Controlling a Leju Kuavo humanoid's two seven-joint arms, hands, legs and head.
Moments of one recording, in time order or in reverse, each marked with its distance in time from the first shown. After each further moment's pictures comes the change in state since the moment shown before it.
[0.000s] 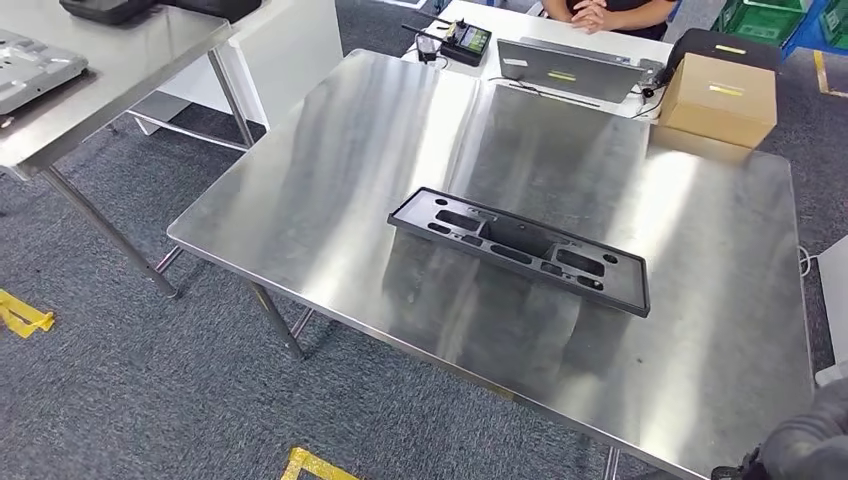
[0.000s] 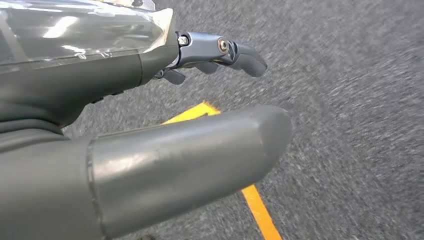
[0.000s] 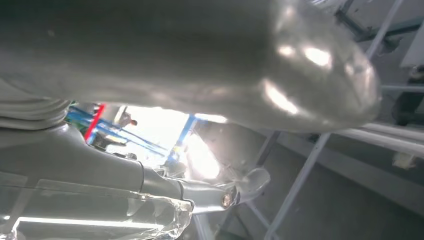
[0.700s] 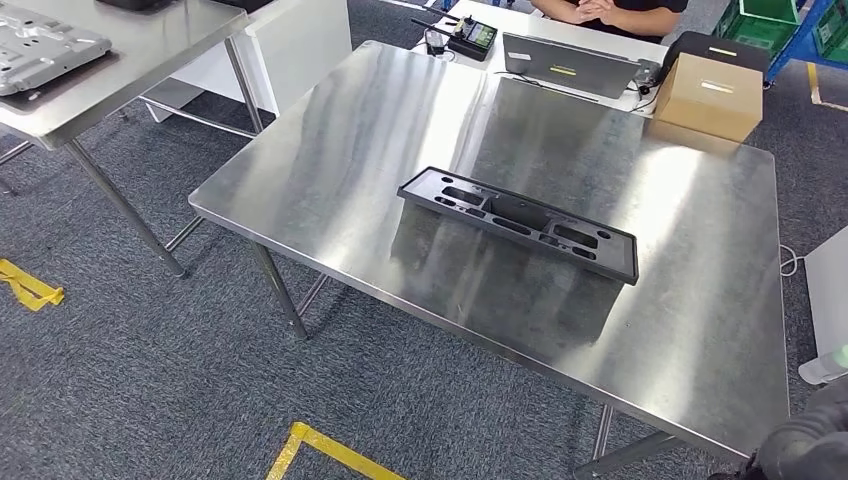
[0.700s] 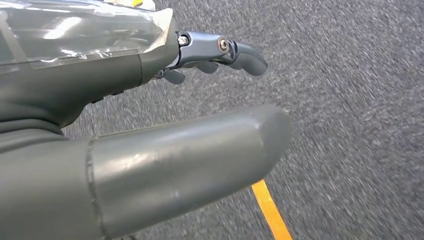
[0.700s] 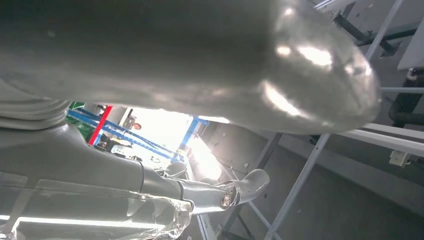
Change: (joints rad) left arm 0.000 -0.008 0.046 -0.025 -0.067 -0.006 0.003; right arm 0.020 0.044 -0.010 -0.014 0.010 0.035 0.014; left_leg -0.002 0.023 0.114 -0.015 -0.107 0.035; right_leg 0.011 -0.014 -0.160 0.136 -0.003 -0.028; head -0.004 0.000
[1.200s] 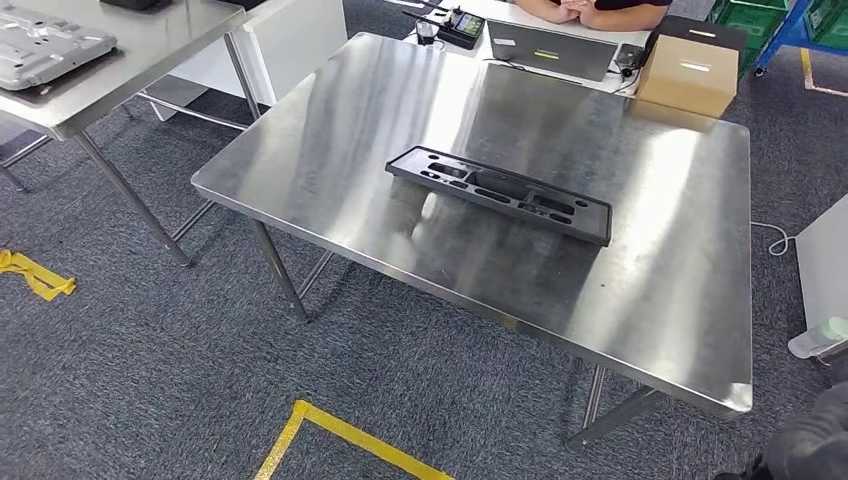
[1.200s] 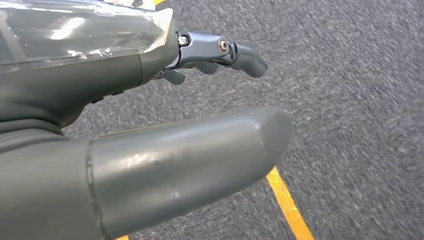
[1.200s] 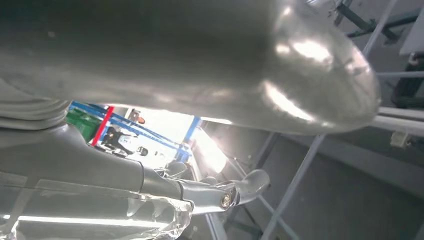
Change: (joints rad) left arm 0.003 -0.007 0.002 -0.001 0.000 0.000 0.000; right arm 0.000 0.002 -0.007 -0.004 0.000 0.001 0.002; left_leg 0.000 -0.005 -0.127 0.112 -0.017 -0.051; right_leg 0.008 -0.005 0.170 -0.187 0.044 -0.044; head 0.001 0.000
